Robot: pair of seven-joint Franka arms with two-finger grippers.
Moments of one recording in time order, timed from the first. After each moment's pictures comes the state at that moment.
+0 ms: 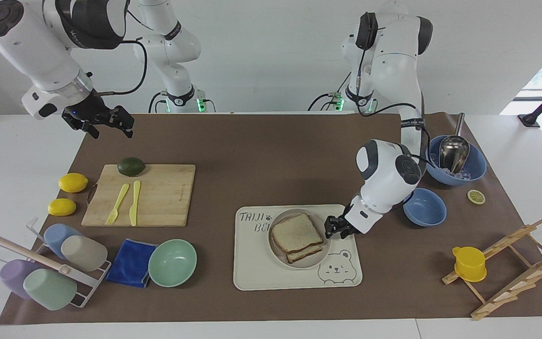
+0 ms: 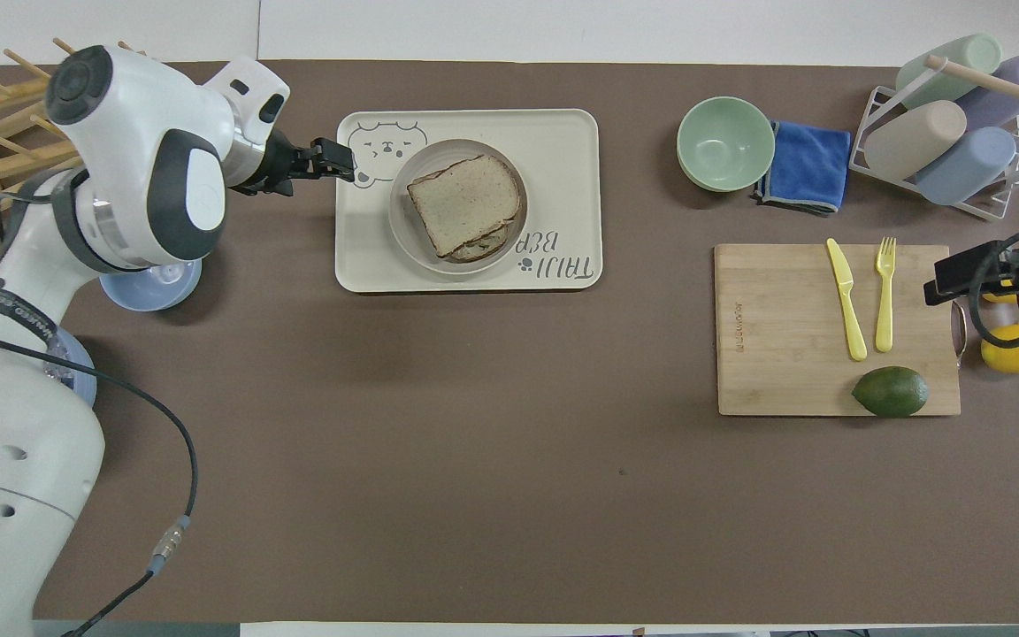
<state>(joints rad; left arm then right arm) -0.35 0.51 0.15 -1.51 -0.39 2.14 -0.08 0.11 0.01 -0.21 -1.65 0.06 1.53 -0.04</state>
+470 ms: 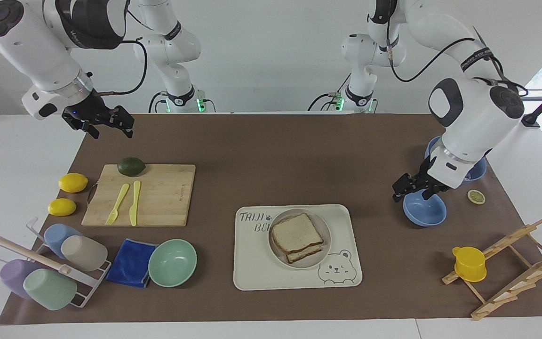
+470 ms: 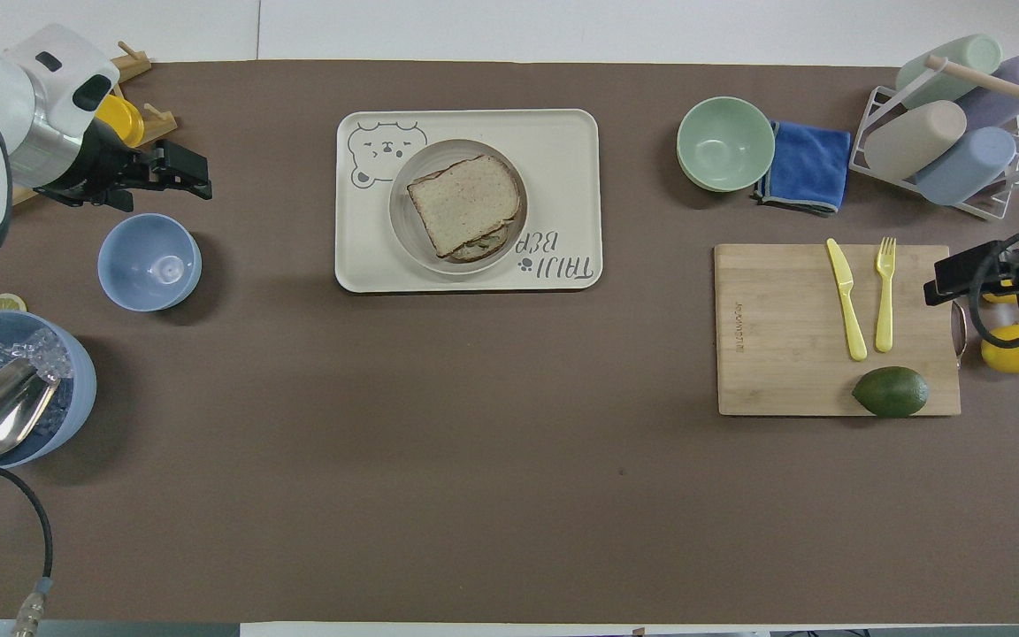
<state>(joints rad) -0.34 0.28 0.27 -1.51 -0.18 1.80 -0.07 0.11 0.01 -0.21 -1.65 0.06 1.53 -0.04</state>
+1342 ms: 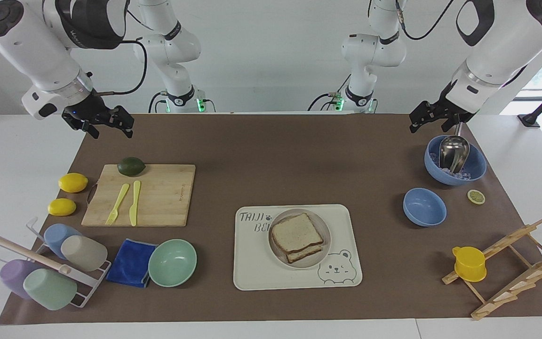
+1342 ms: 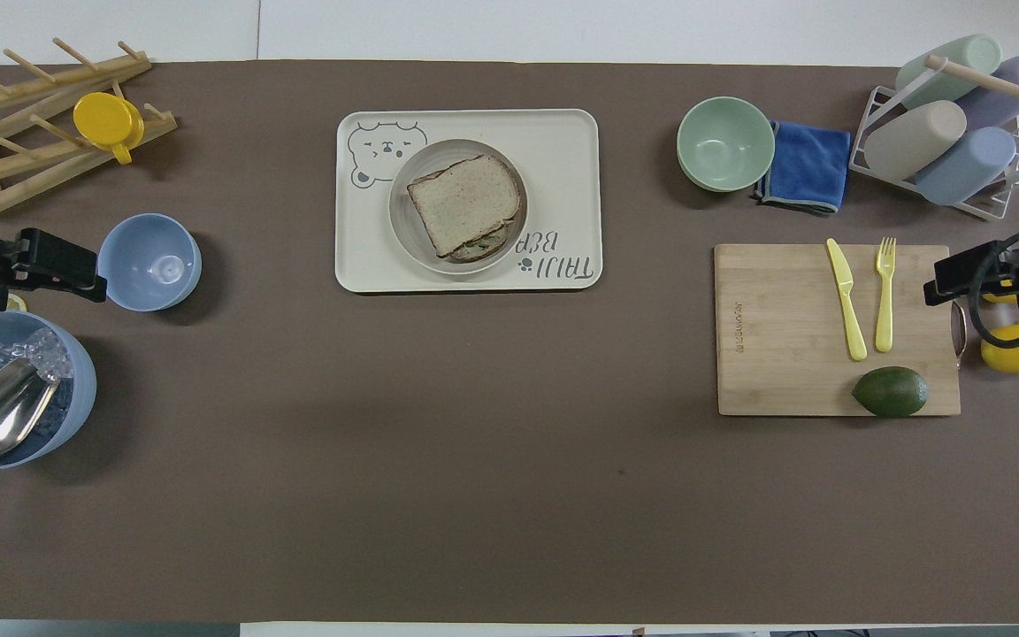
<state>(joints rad) -0.28 0.01 0.20 -1.54 -0.07 1.42 -0.07 0.11 0.01 -0.21 -1.65 0.06 1.53 -0.04</state>
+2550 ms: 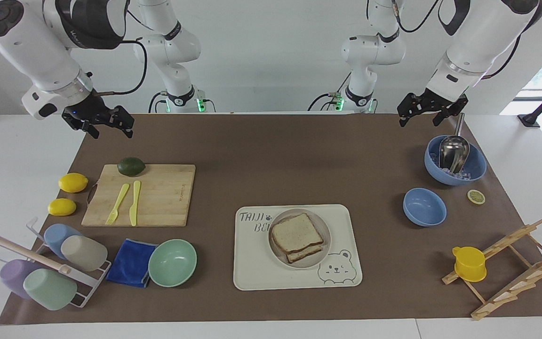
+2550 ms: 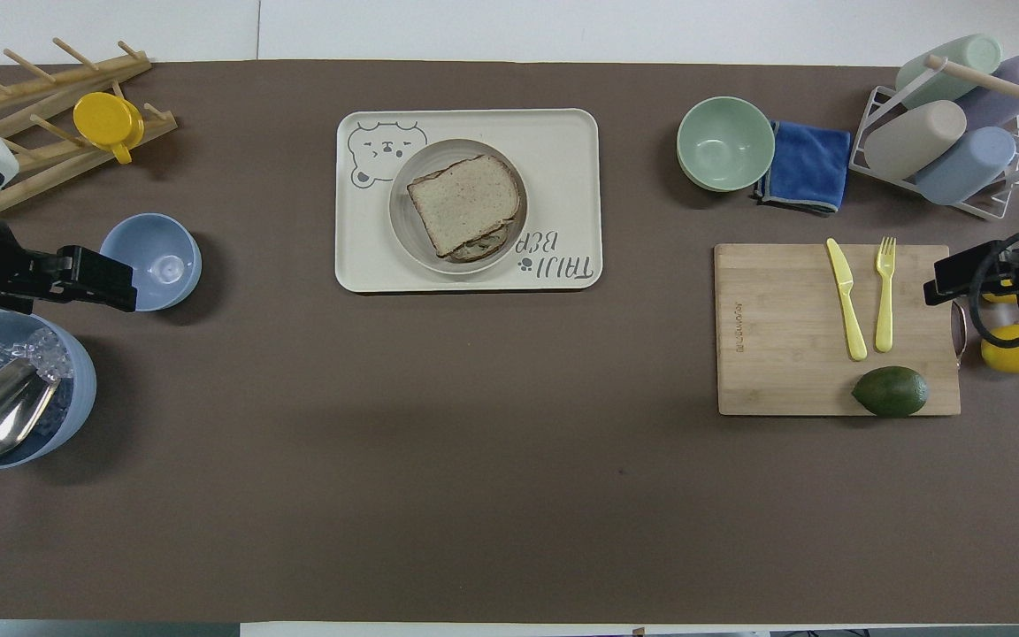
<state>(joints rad) -0.14 -0.02 -0.02 -1.59 -0.02 1.48 -0.10 0.11 0.01 -0.21 -1.65 0.06 1.53 -0.04</state>
